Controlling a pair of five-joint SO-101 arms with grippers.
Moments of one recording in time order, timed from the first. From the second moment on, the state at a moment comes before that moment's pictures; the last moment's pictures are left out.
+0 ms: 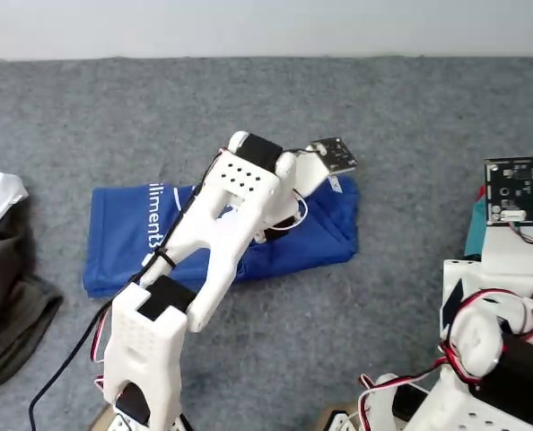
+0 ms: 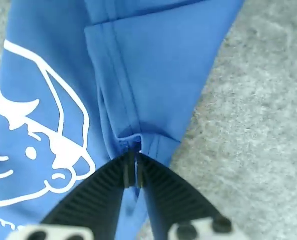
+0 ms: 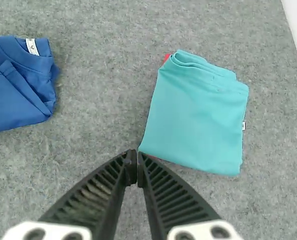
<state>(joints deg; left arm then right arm) 26.5 28.8 -24.5 98.8 -24.2 23.6 -55.1 8.3 100.6 23.3</state>
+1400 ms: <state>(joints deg) -20.3 11.4 -7.4 93.8 -15.2 23.6 -55.1 8.3 100.6 23.3</state>
